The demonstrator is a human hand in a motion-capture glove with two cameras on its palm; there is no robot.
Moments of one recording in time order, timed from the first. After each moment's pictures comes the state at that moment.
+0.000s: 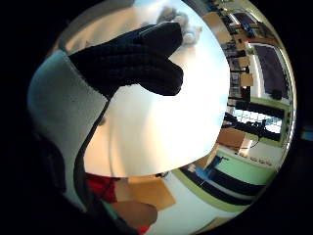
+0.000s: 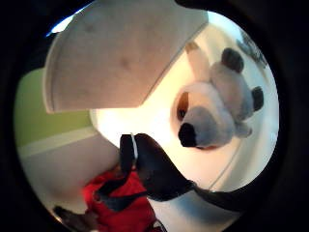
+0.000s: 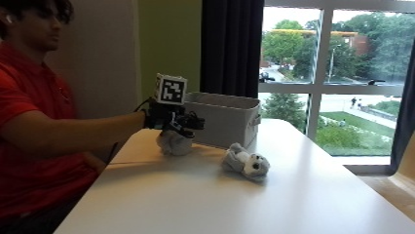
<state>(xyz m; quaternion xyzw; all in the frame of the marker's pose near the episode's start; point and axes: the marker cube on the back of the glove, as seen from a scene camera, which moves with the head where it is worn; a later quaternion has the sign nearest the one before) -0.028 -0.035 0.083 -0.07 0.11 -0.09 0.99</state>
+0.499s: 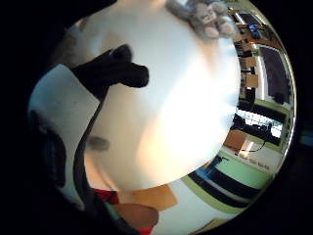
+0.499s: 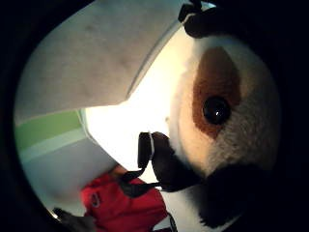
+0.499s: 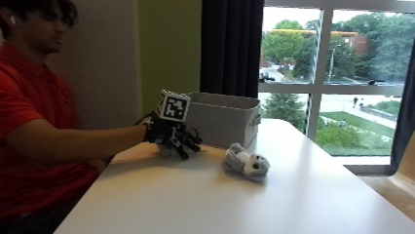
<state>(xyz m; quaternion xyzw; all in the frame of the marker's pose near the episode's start) -0.025 -0.037 0.138 -0.11 0.14 -0.07 0.98</state>
